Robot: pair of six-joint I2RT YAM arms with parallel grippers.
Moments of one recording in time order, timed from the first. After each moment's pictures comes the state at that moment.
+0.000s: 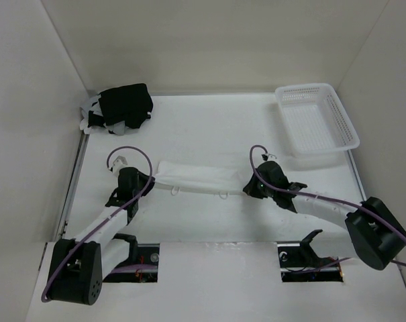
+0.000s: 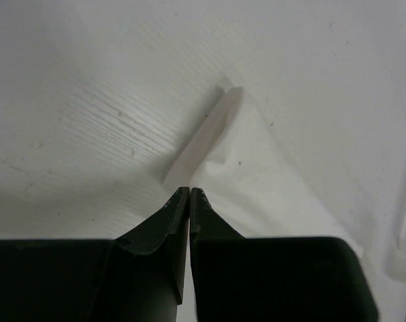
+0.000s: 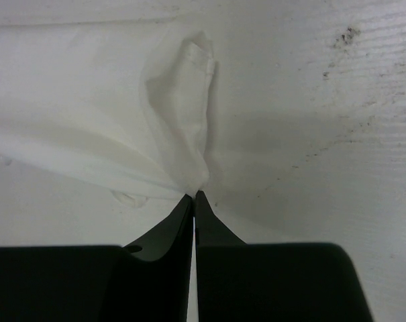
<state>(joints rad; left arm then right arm) -0.14 1.00 0.26 0.16 -0.10 -0.91 0.62 1.26 0.49 0.01 0.06 0.78</state>
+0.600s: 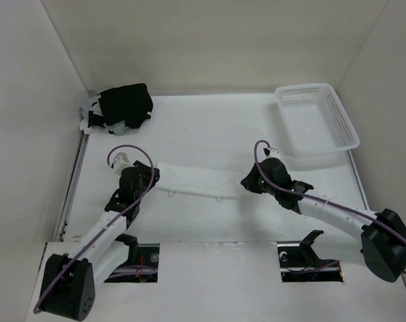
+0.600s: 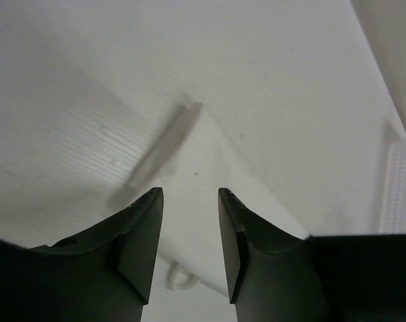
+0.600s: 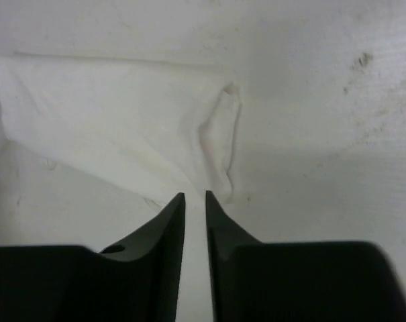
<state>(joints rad) -0.17 0.87 0.24 0.14 -0.16 -0.92 0.67 1.13 0.51 -0.05 0.11 0.81</state>
